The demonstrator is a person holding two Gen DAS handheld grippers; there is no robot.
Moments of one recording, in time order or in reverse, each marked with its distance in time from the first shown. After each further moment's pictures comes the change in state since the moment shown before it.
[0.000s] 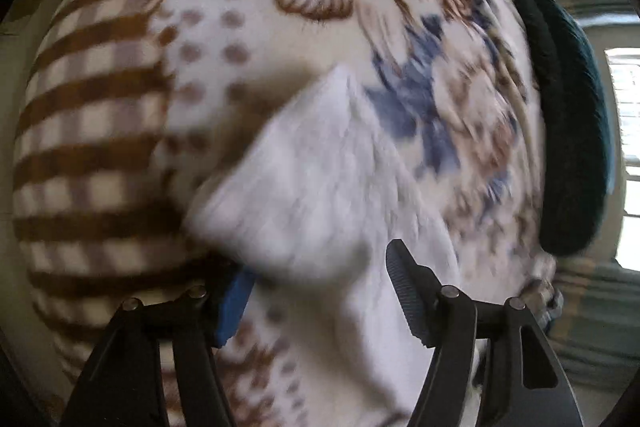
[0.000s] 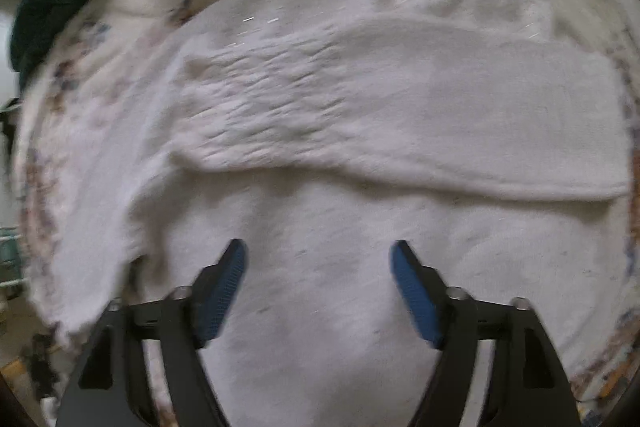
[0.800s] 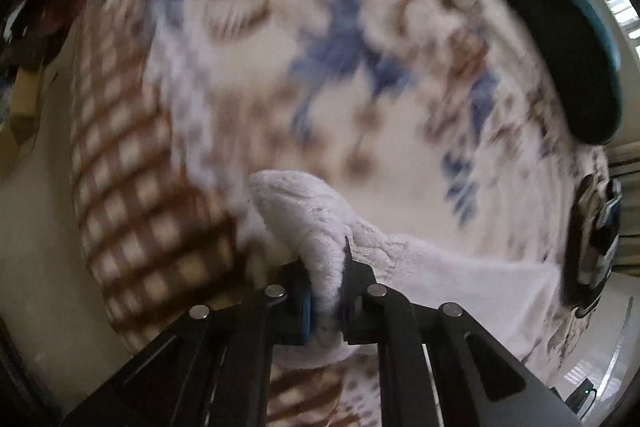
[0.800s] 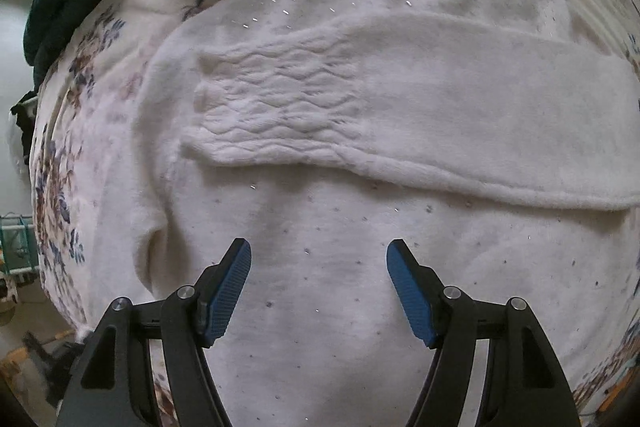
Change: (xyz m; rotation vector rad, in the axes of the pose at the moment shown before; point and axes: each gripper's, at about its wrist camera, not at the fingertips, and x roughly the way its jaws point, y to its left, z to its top) left arm -0.048 -0.040 -0.052 0.422 -0.018 0.171; right arm 0.002 -0.009 0.005 -0.033 0.028 0.137
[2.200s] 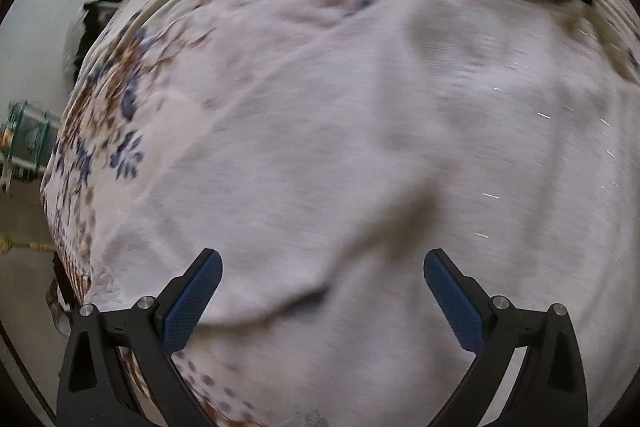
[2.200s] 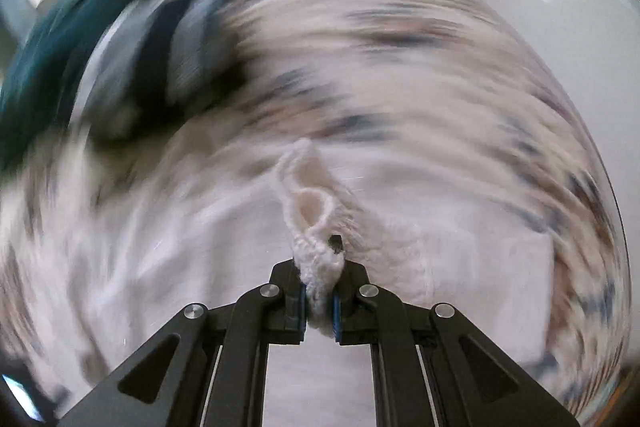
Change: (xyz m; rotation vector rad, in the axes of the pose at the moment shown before) left arm 0.084 -0.287 -0.216 0.898 0.002 0.358; right arm -0.081 -0.101 0.090 0.007 -0.390 -0.211
